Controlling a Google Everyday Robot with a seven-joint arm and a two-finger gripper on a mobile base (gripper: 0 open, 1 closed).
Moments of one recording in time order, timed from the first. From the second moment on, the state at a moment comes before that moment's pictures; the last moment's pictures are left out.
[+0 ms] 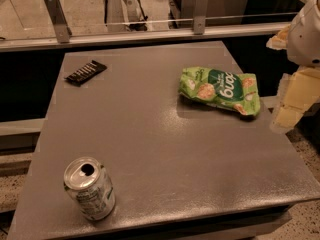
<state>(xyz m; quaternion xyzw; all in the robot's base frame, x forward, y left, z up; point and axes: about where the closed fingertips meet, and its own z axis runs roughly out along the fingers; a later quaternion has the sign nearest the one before) 0.438 -0.216 0.978 -0.60 0.78 -0.04 0.16</state>
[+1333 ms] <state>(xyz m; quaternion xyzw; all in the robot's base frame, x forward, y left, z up) 0.430 -0.120 0.919 -0.65 0.70 0.15 0.25</state>
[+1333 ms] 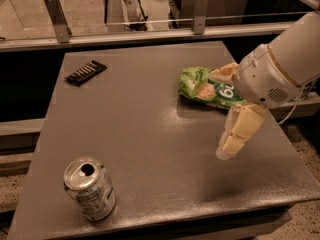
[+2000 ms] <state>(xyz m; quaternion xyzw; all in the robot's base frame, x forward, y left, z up) 0.402 -0.045 0.905 -0.66 0.63 0.29 0.29</state>
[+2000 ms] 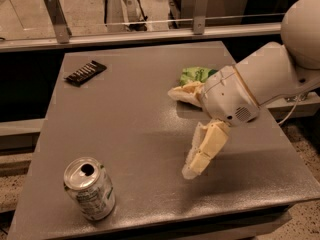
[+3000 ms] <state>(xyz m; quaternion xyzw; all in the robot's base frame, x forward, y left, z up) 0.353 0.062 0.893 -0.65 0.55 0.41 0.33</state>
